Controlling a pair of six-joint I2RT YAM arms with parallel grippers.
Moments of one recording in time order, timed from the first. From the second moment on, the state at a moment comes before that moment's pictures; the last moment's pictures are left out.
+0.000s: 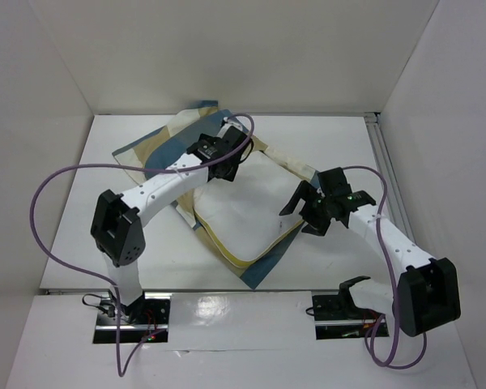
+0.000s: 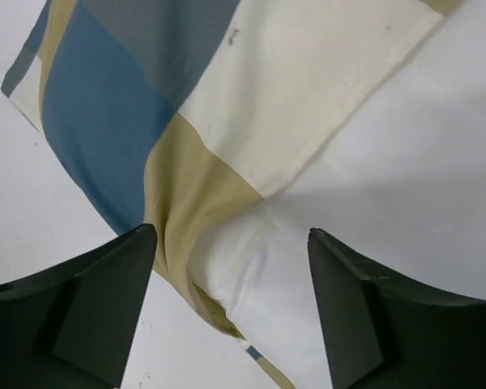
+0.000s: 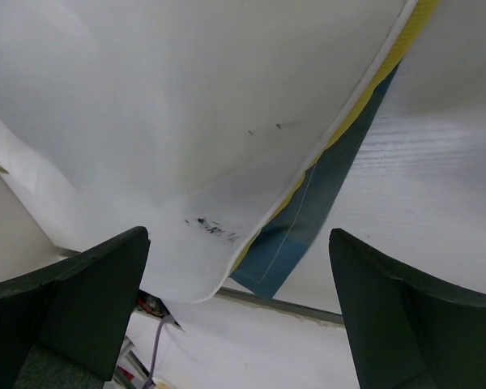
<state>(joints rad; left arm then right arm) -0.70 1.80 1.65 -0.82 -0.64 -0.27 0.29 1.17 0.78 -0.62 -0.25 0.88</state>
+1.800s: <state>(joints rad) -0.57 1.86 2.06 -0.90 0.35 -0.35 0.42 1.37 1.19 -0.19 -0.35 0.81</state>
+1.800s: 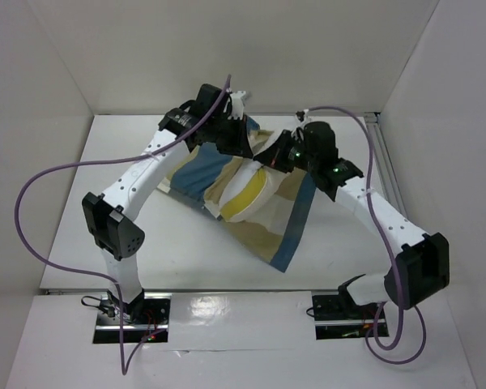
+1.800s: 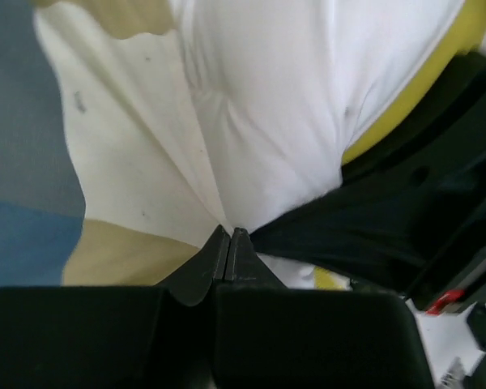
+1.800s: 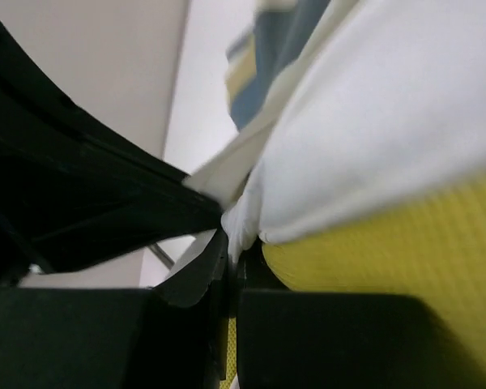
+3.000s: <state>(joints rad) -0.50 1.87 1.96 -1.09 0.07 -0.39 0.57 1.70 1.11 -0.38 -0.20 0.66</state>
